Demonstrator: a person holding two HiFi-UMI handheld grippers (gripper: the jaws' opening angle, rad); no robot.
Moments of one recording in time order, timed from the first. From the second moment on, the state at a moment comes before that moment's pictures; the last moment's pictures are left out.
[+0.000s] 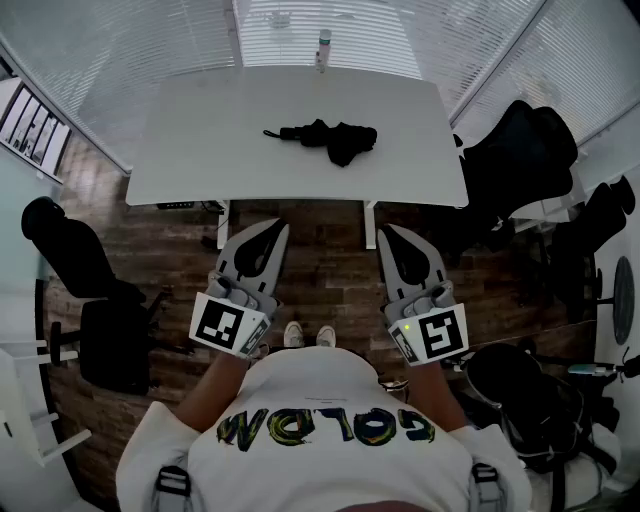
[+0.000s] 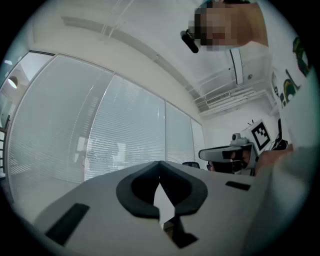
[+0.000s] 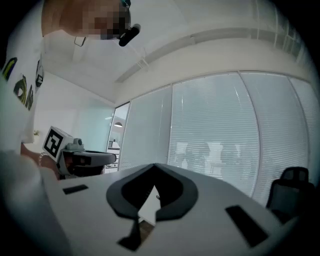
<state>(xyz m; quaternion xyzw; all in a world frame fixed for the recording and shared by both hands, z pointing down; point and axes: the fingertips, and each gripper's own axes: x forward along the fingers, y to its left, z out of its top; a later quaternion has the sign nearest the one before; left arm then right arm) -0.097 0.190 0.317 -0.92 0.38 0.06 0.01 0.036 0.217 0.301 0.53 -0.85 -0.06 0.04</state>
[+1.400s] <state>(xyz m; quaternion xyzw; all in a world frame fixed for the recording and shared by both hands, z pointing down) -0.046 0.079 0.328 -0.93 0.37 0.05 0.00 0.083 0.106 0.325 0.54 -0.84 -0.03 0.01</state>
